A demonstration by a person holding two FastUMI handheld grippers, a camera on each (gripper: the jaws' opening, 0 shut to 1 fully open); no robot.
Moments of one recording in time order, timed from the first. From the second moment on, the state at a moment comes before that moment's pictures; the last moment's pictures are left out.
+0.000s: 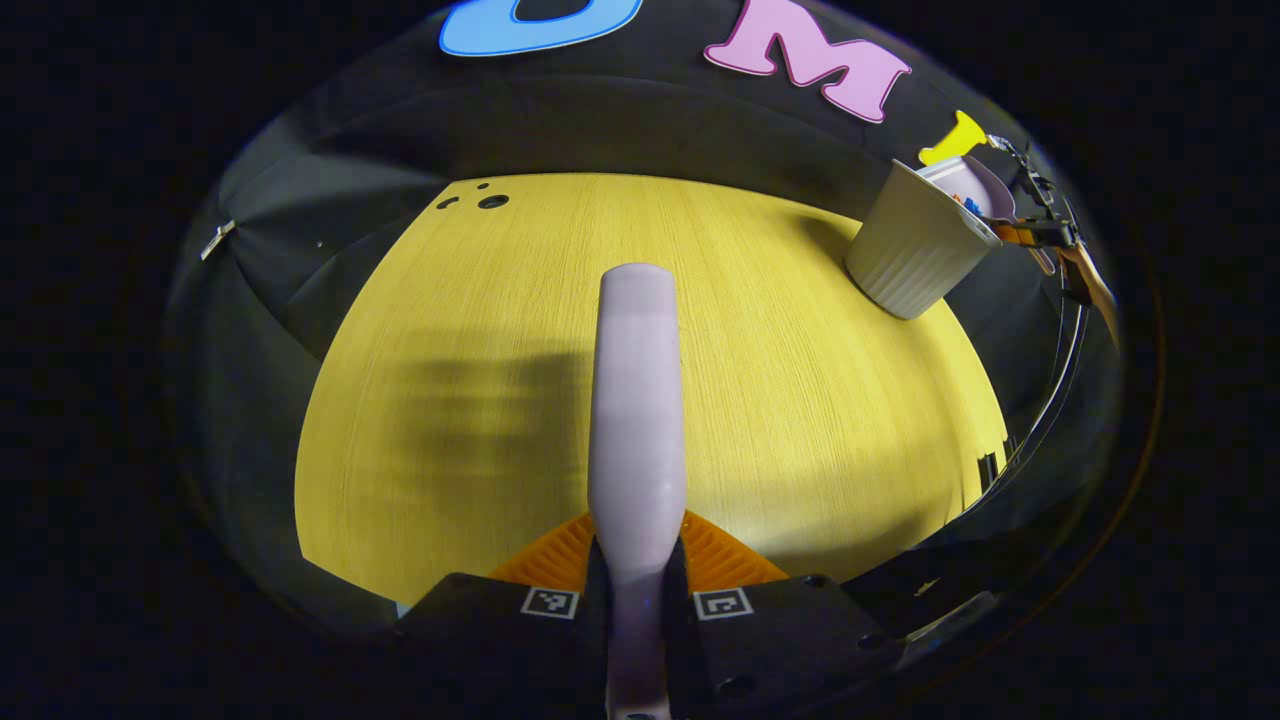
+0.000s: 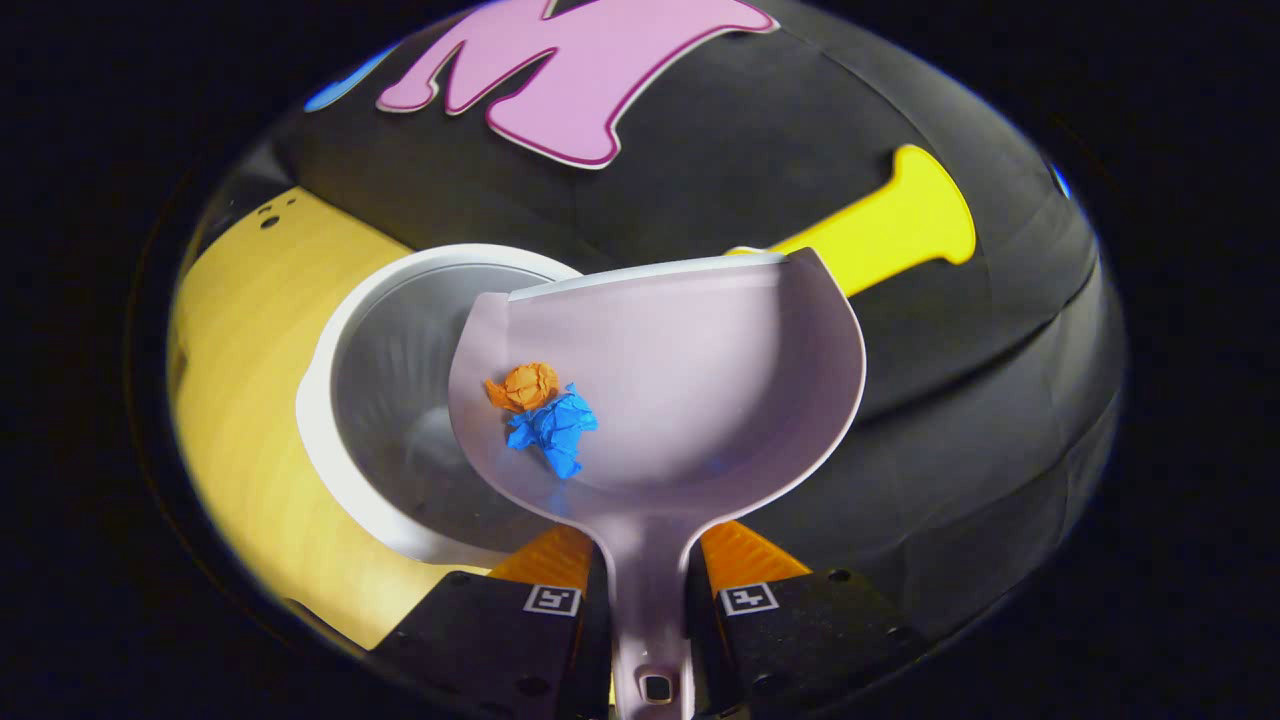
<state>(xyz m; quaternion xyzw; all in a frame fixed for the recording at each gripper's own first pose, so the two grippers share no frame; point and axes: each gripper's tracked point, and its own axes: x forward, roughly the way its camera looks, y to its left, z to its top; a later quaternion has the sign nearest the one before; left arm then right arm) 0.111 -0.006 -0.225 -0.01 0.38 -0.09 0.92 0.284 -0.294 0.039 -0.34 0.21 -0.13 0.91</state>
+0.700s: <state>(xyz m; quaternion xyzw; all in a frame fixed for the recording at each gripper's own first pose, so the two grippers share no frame) 0.101 -0.005 -0.241 -0.01 0.39 -0.08 0.92 0.242 -0.323 0.081 -0.64 0.17 -0.14 0.73</state>
